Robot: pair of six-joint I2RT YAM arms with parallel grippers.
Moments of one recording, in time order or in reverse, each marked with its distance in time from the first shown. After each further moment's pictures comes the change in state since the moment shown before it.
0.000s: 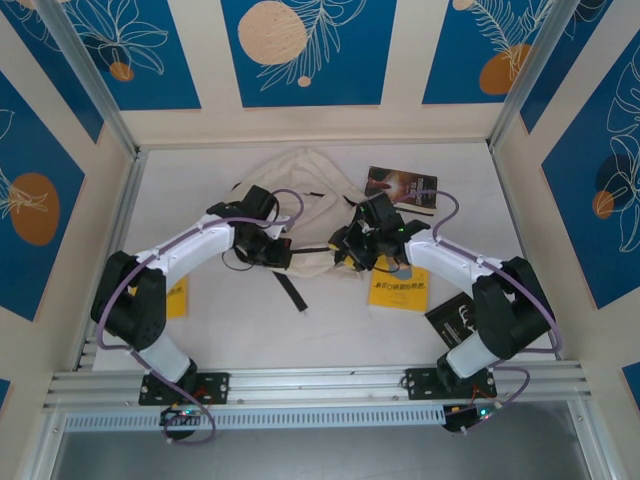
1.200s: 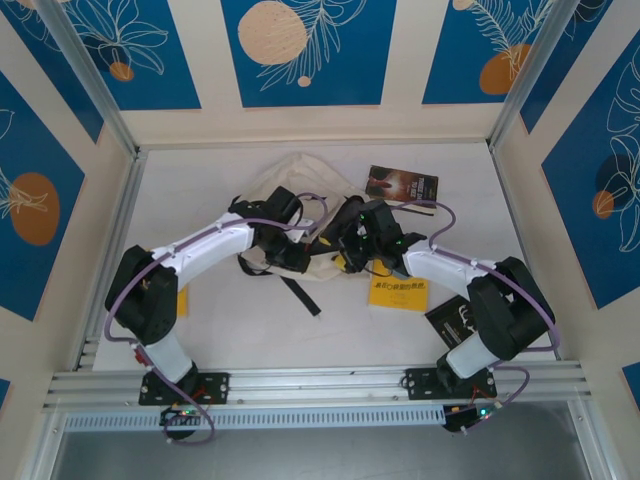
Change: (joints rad) left arm -0.128 0.072 0.109 -0.042 -0.020 0.016; right arm 0.017 -0.004 -0.113 0.309 -0.029 0.158
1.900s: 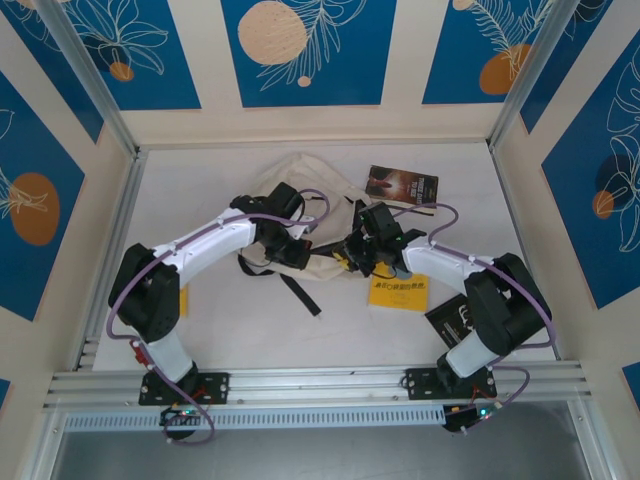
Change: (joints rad) left arm 0.000 0.018 0.061 -0.065 -0.050 0.038; right arm -0.024 0.031 0.037 -0.200 0.080 -0.039
